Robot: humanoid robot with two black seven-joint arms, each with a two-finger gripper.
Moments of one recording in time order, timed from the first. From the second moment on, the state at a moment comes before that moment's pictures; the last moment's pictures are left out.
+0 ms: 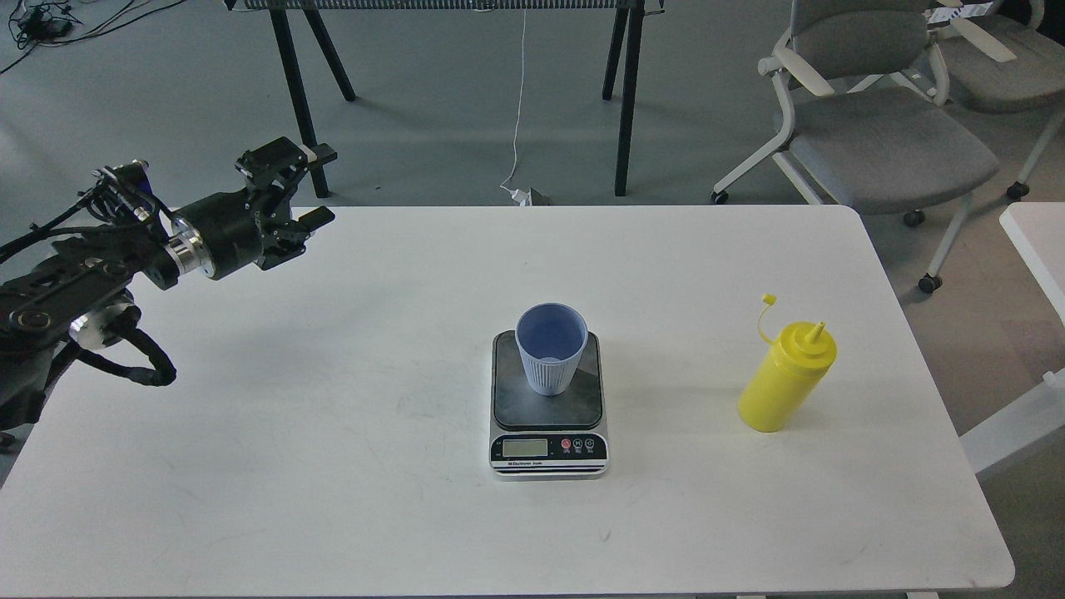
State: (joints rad) left arm -0.88 0.54 -0.31 -0.68 0.58 -0.49 -0.49; right arm 0.34 -0.94 0.43 0.84 0.87 0.49 0.49
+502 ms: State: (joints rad) left arm -0.85 0.54 -0.32 -0.67 0.58 -0.49 -0.49; right arm 0.24 -0.91 0.42 0.92 0.84 0.49 0.49
